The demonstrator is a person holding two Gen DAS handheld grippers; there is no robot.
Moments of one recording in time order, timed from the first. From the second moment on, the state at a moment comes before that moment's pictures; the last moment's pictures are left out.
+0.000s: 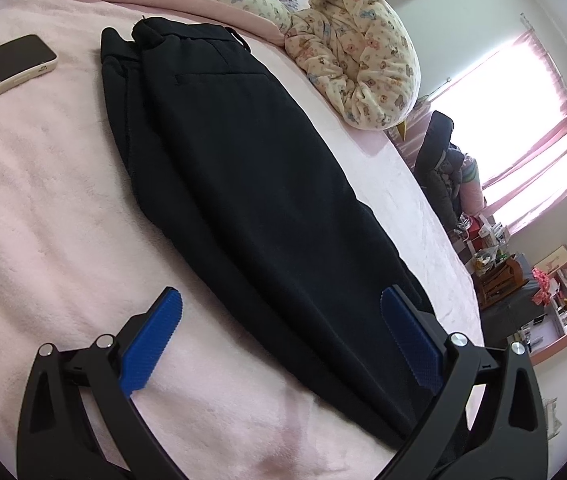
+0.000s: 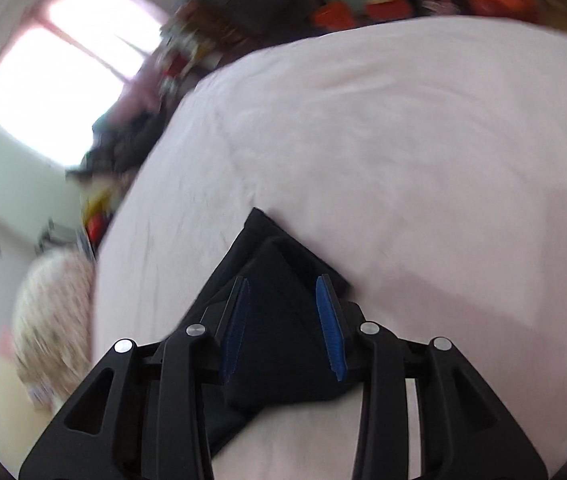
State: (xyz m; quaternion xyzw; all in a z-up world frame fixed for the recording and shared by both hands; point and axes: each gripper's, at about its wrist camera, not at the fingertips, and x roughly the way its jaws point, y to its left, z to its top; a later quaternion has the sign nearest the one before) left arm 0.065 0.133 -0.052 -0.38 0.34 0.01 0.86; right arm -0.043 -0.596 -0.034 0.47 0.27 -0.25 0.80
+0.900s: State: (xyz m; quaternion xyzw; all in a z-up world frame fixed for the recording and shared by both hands) left arm 0.072 0.120 -0.053 -0.34 0.34 0.01 0.87; right arm 0.053 -0.583 0.003 0.24 0.31 -0.27 0.88
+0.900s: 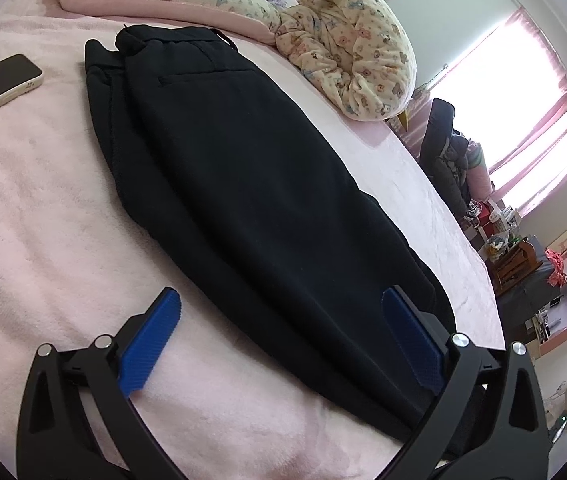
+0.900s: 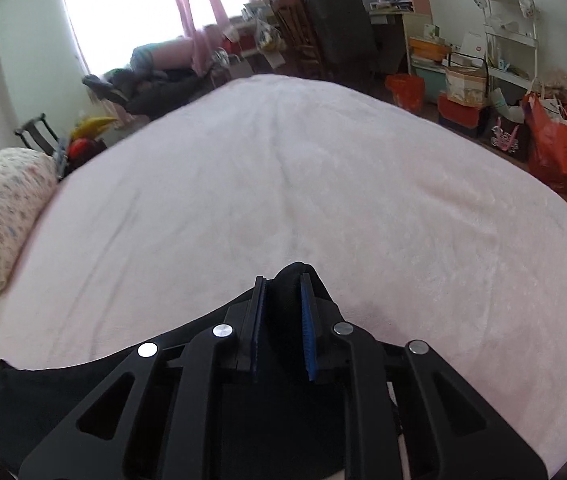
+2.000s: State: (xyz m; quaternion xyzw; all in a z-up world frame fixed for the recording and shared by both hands) left arm 0.065 0.133 -0.041 -0.38 0.32 -0.01 0.87; right arm -0.048 -0.603 -0.067 0.52 0.26 -0.26 0.78
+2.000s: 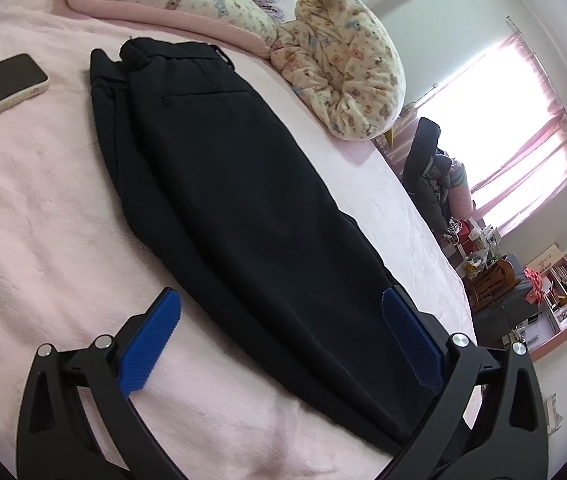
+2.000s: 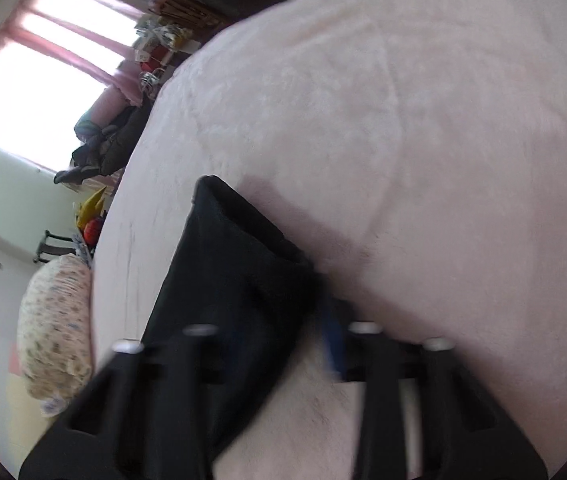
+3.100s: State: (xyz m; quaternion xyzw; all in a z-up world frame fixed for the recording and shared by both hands) left arm 0.123 0.226 -0.073 -0.54 0.39 -0.11 0.74; right arm -0.050 -0.450 -0.002 0.33 0.16 -0.09 0.93
